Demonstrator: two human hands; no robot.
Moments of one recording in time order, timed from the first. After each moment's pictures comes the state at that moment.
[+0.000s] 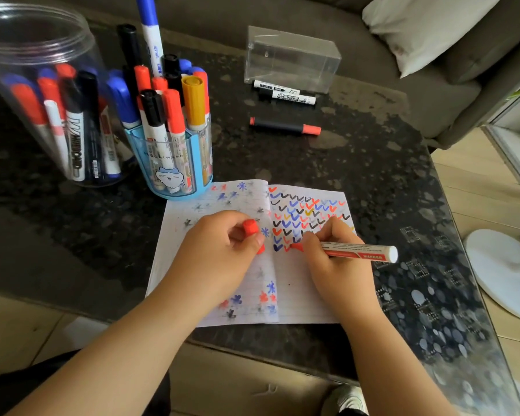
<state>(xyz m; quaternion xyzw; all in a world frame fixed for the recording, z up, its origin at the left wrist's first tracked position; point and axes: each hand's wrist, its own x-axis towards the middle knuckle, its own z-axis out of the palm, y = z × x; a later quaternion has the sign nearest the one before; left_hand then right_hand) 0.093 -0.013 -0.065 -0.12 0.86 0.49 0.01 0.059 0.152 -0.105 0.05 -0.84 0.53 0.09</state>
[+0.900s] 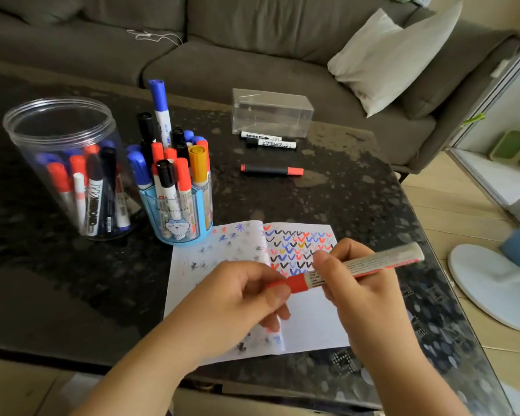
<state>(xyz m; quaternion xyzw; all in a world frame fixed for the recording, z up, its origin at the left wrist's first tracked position) 0.112 -0.024 -0.033 0.03 0.73 0.66 0.17 0.099 0.138 -0.023 0.04 -0.76 0.65 0.04</state>
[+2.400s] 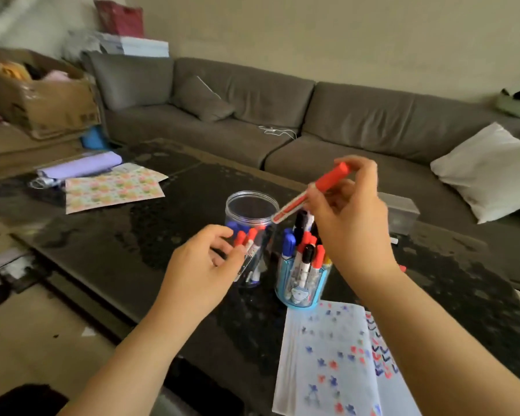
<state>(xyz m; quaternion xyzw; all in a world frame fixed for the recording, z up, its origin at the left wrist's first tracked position) 0.152 -0.180 0.033 -0.18 0.82 0.43 -0.32 0.056 -0.029 0.101 0.31 -0.77 0.52 0.18</state>
